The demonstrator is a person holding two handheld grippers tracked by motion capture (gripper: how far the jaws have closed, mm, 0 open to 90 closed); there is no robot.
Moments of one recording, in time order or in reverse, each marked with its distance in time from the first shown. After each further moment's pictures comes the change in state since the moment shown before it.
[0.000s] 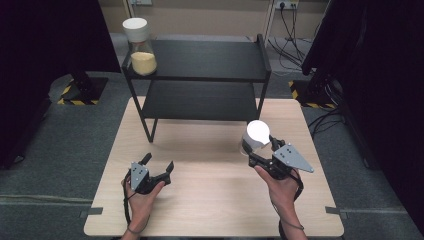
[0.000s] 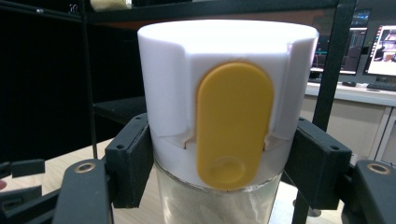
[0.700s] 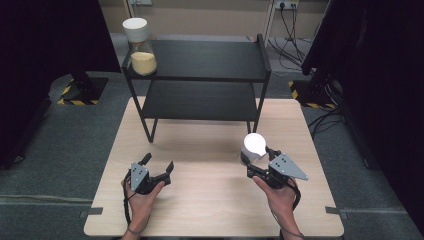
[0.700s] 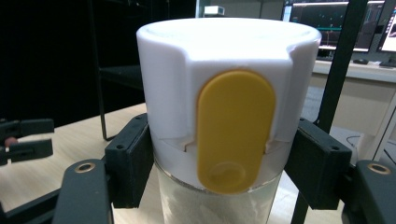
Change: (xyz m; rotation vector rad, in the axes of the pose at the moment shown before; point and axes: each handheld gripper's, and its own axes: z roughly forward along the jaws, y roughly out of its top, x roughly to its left) left arm 0.000 -0.001 -0.001 -0.007 0.003 -0.004; right arm 0.002 -0.022 -0.009 0.080 0.023 0.002
